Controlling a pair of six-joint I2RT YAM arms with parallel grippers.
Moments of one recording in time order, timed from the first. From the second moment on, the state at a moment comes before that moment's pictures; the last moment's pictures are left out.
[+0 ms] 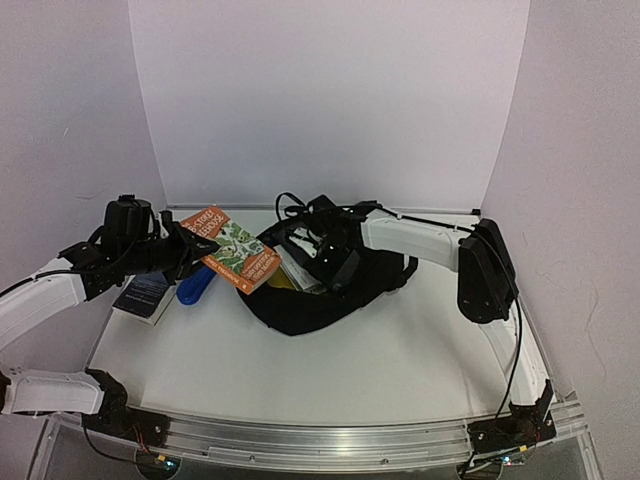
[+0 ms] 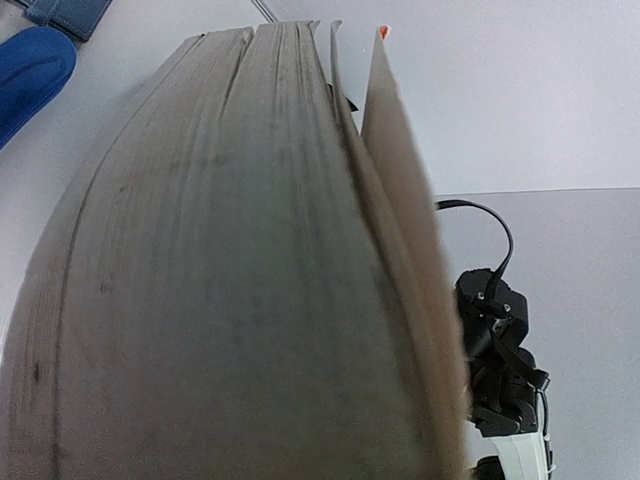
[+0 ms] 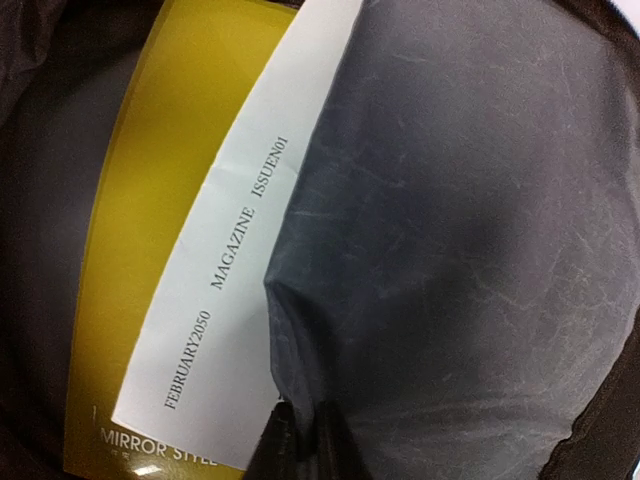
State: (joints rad) left arm -0.48 1.01 0.80 -0.25 0.27 -1.18; right arm 0.83 2.36 2.08 -0.80 0.16 -0.22
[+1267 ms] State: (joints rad) left arm -0.48 1.75 0.92 0.33 0.84 -1.29; right arm 0.71 2.18 2.07 -0.76 -0.10 0.04
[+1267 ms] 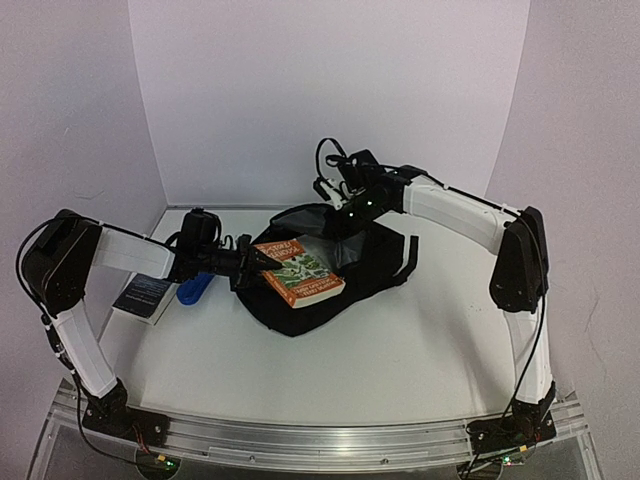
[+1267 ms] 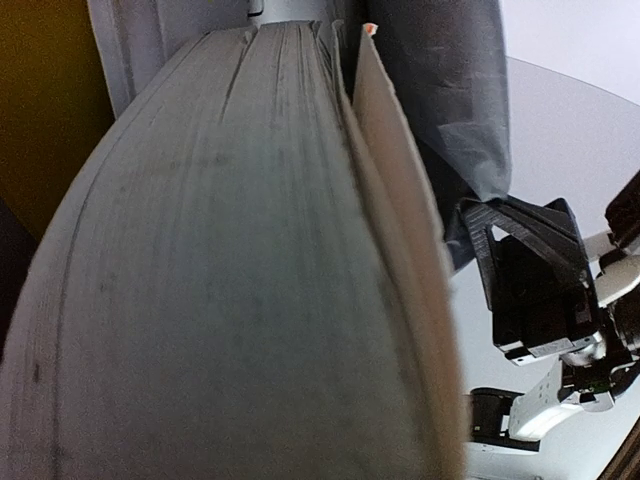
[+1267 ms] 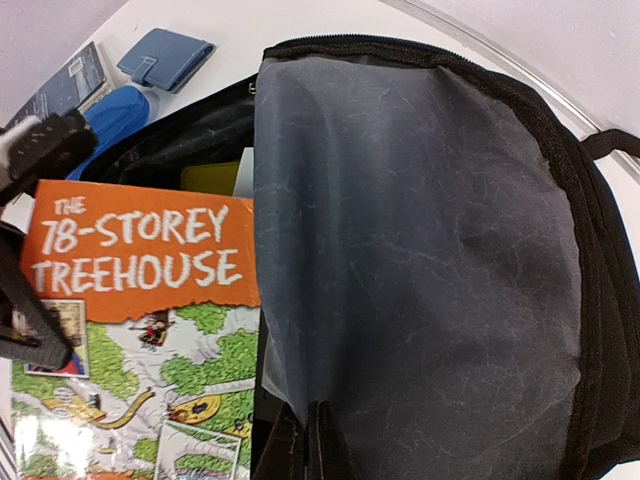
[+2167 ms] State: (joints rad) left arm -0.44 2.00 1.33 0.04 0.74 -1.23; right arm 0.71 2.08 1.94 -0.72 -0.24 0.00
